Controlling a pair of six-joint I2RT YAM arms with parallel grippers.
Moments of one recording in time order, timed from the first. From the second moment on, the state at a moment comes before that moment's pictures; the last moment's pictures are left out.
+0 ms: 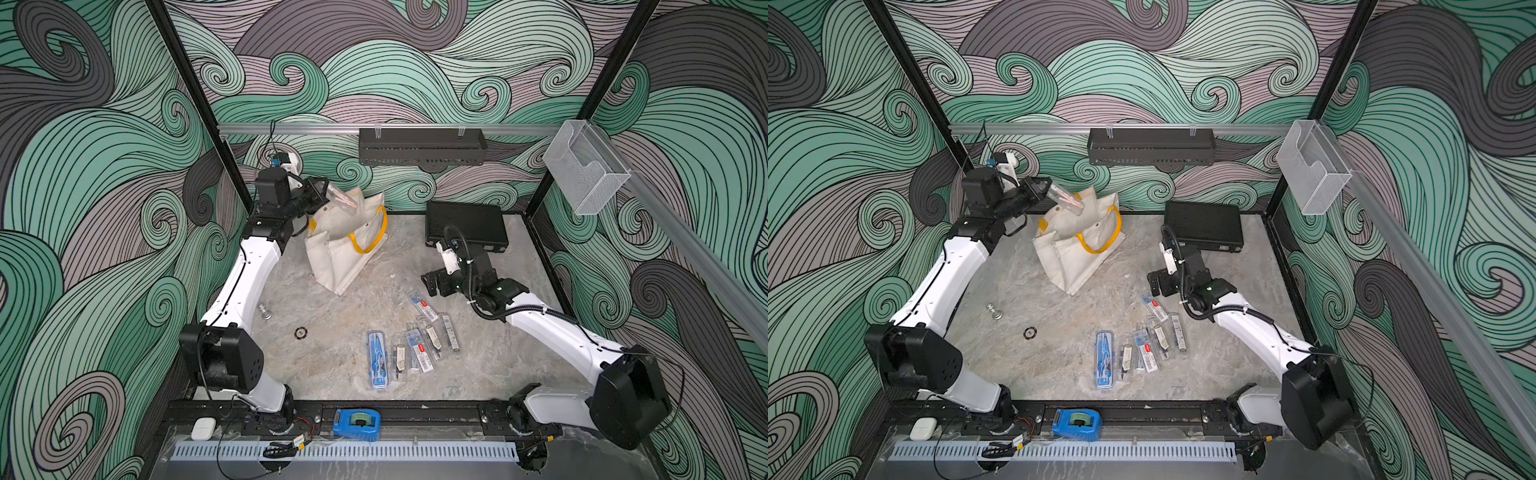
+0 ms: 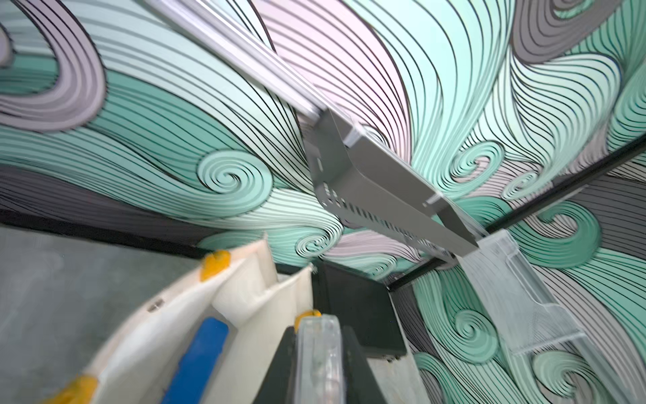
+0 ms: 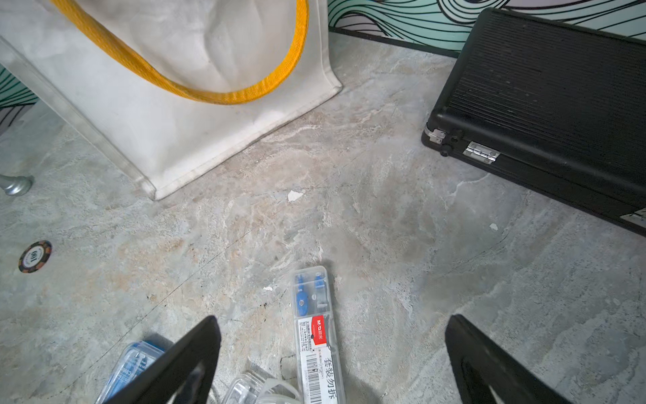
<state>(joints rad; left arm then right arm) -0.08 1.56 1.58 -0.21 0.31 -0.58 0.52 1.32 0.92 -0.28 0.00 0.10</state>
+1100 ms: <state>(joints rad) -0.16 1.87 1.67 -0.55 0.01 -0.27 0.52 1.56 0.98 -0.45 0.11 0.18</state>
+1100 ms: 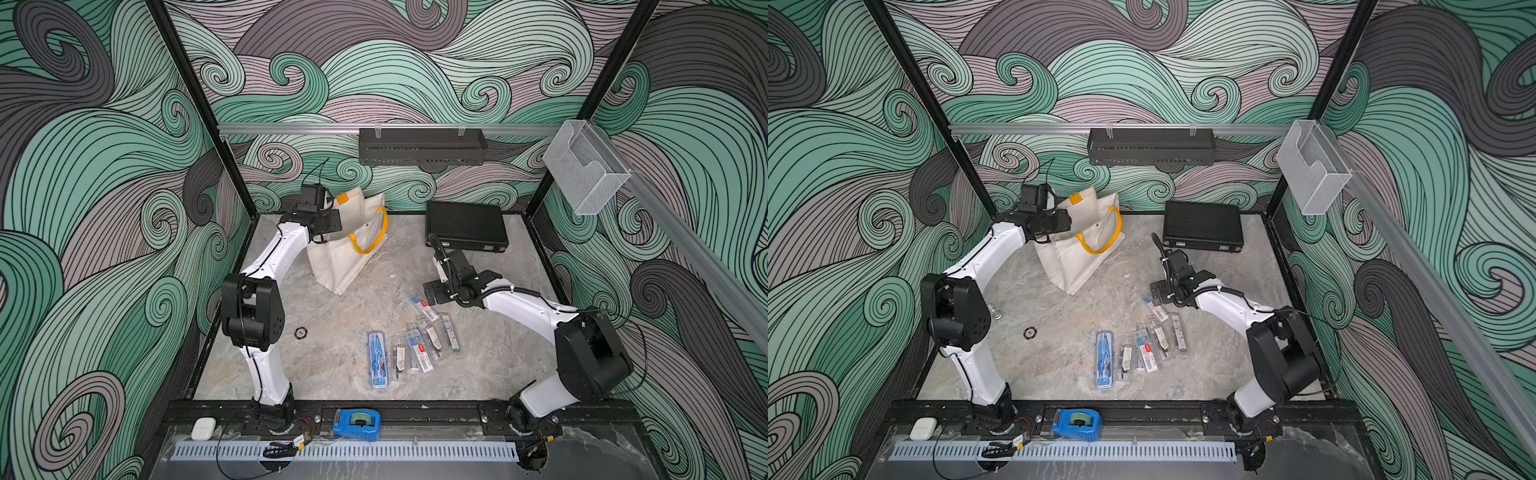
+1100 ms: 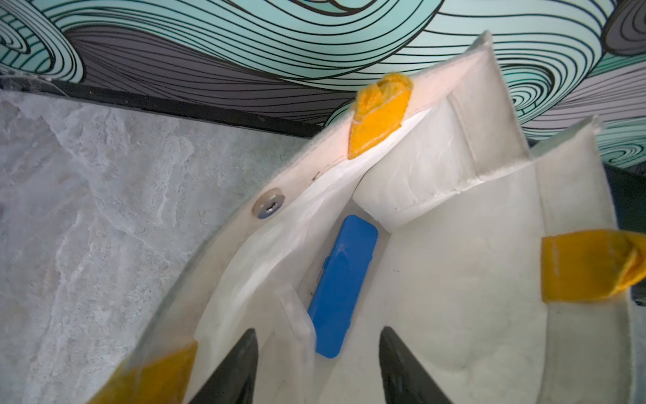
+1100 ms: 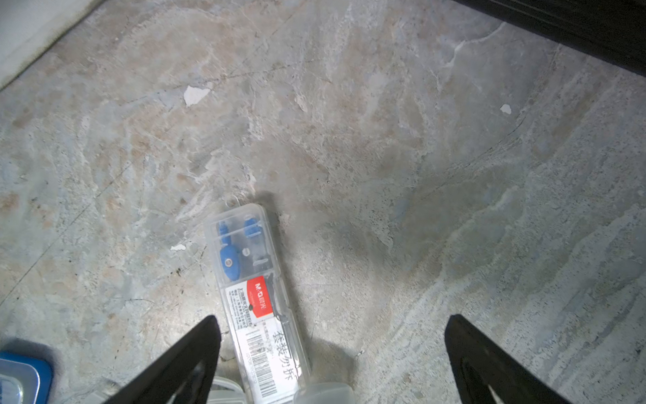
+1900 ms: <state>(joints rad) -0.43 1.48 1.42 -0.47 0.21 -0.36 0.49 1.40 0.86 -0.60 0.02 0.28</state>
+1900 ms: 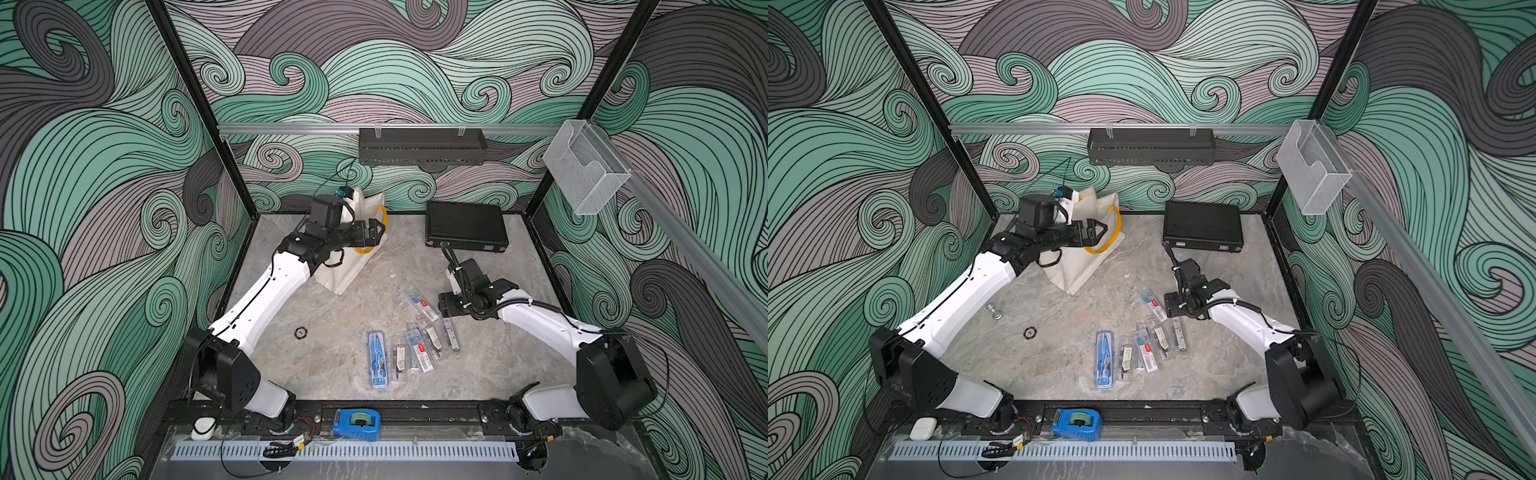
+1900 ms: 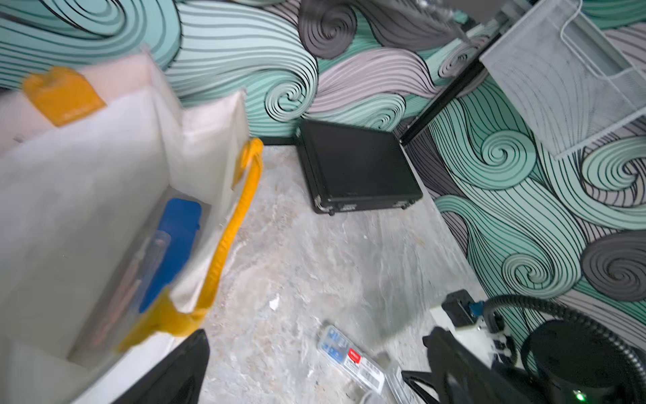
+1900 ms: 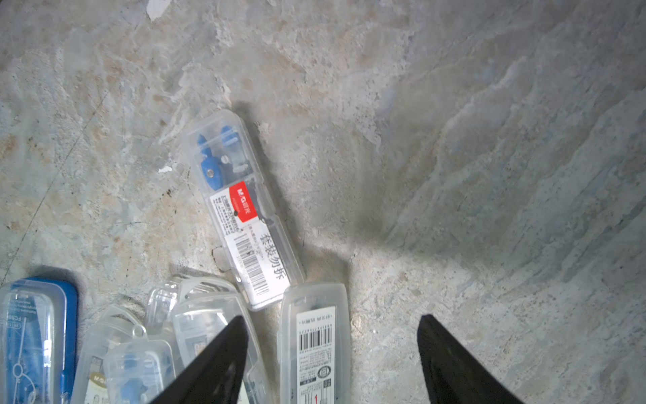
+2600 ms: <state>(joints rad) -0.61 1.57 1.30 -0.37 0.27 -0.48 0.50 1.32 0.73 -0.65 -0.06 0.35</state>
